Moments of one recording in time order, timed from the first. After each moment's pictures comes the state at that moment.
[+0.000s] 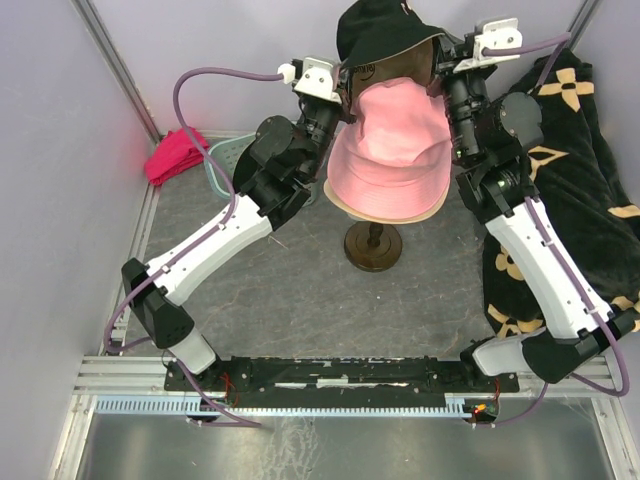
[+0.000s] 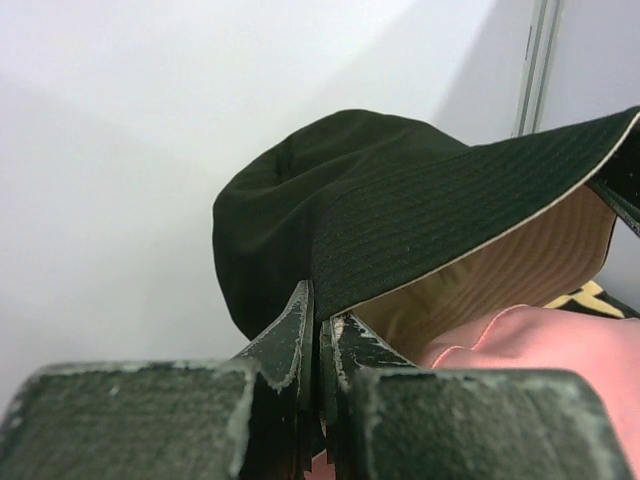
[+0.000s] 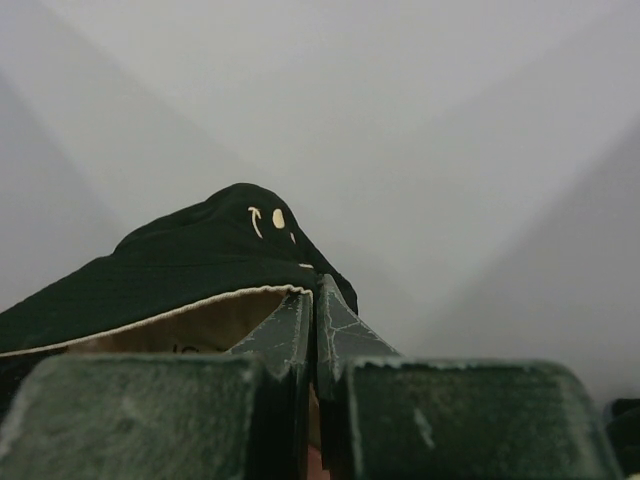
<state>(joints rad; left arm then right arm) -0.83 1.63 1.72 0.46 -0.36 0.21 0.48 1.38 1.71 0.22 0.27 -0.23</state>
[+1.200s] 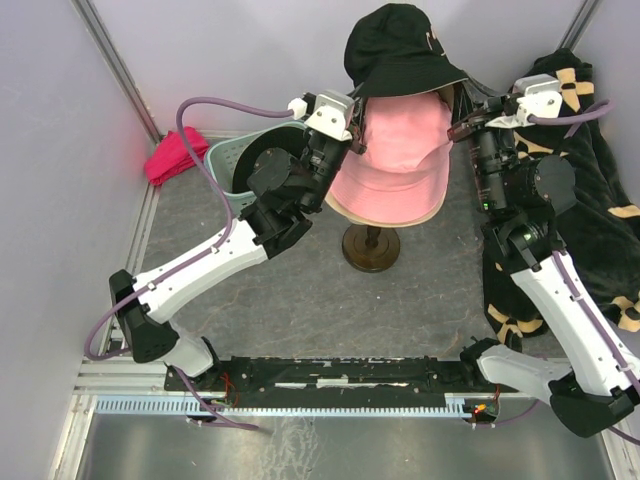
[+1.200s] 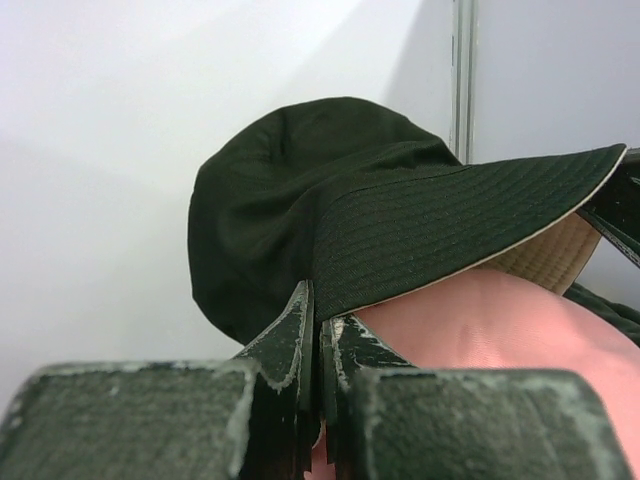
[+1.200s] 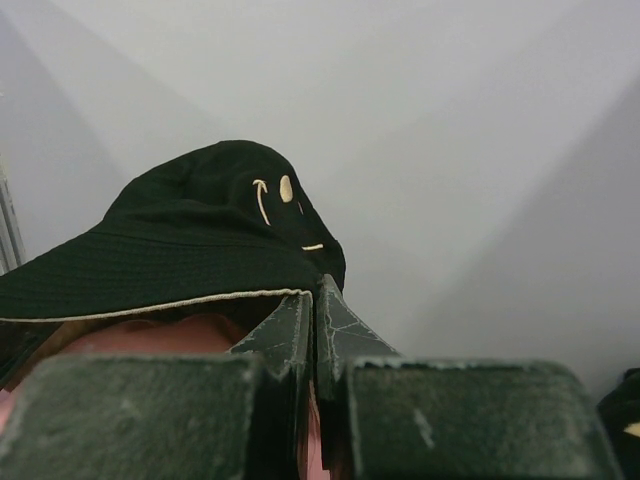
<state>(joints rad) -0.97 1.52 1.60 0.53 -0.37 0.32 0.49 1.08 1.38 0.30 0.24 -0.16</state>
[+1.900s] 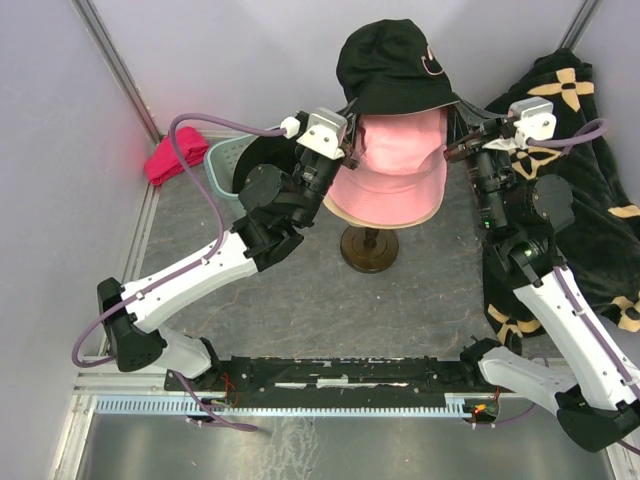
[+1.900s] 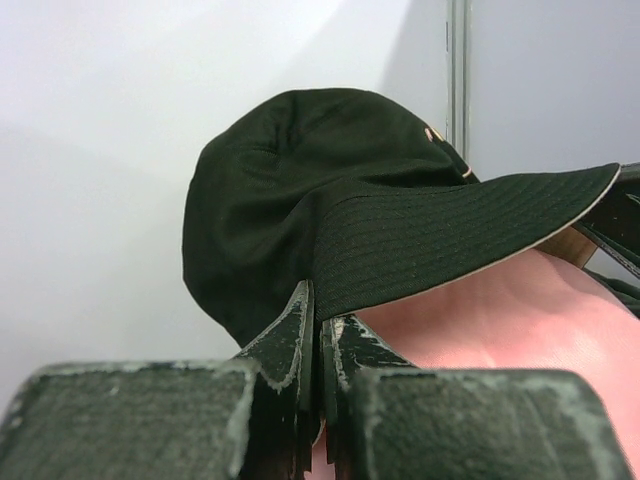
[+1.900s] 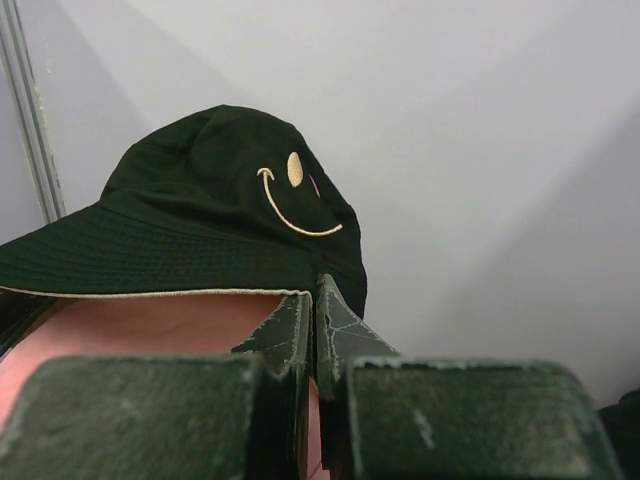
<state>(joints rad) -0.99 1.44 1.47 0.57 -0.38 0.36 0.50 1.00 1.26 0.30 0.19 -0.12</state>
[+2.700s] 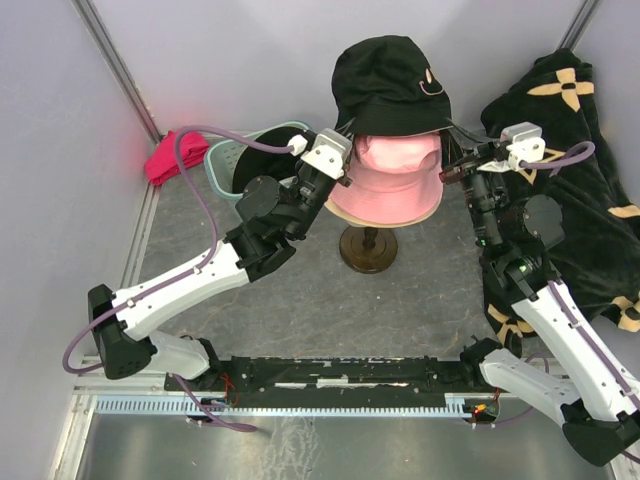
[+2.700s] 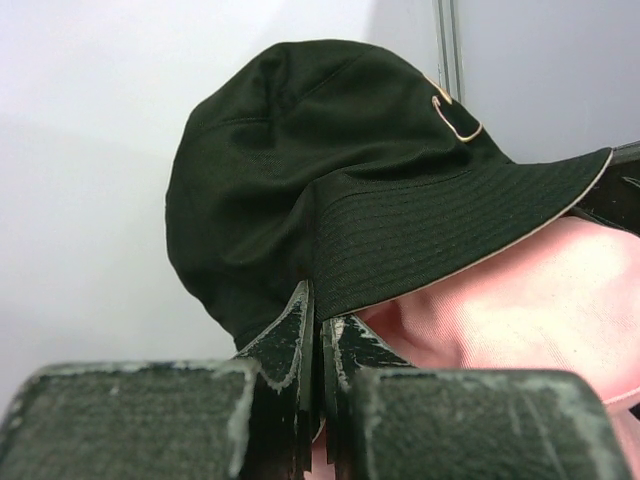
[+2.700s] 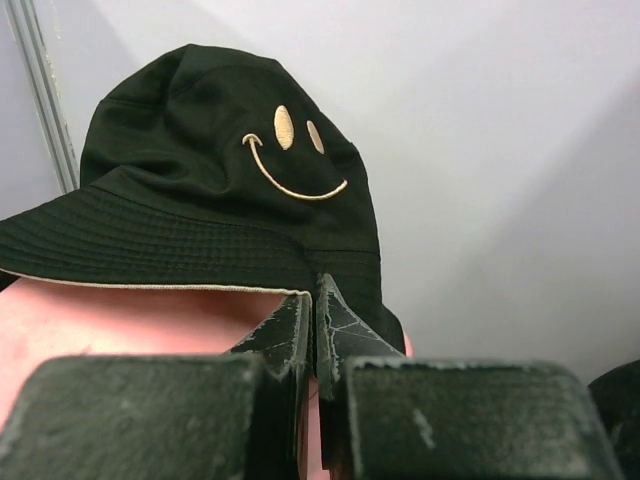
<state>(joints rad) -1.01 1.36 1.35 0.52 -0.36 0.42 0.51 0.90 1.08 0.33 0.18 -0.07</state>
